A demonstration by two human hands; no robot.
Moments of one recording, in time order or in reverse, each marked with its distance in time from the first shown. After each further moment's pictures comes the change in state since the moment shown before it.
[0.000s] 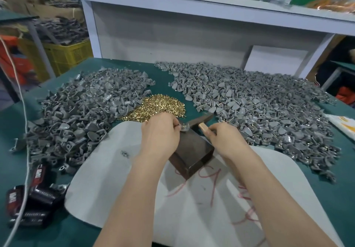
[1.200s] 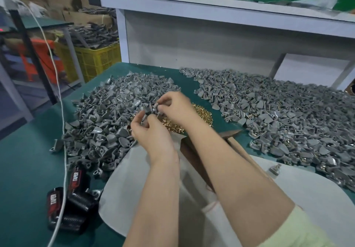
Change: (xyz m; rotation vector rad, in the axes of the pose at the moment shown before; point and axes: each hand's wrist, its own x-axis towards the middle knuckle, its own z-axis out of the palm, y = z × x) left_hand 0.023 -0.031 -0.017 -1.375 0.834 -0.582; right_hand 0.075 -0.170 0.034 0.486 -0.046 -0.382
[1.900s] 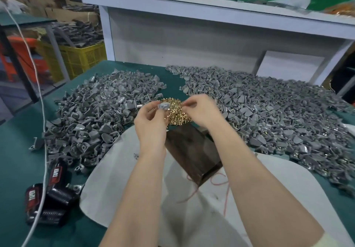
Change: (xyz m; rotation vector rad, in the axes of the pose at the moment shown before) left_hand -0.017 -0.005 0.003 0.216 -0.413 -0.030; right_hand -0.049 0.041 -0.072 -0.155 0.074 0.153
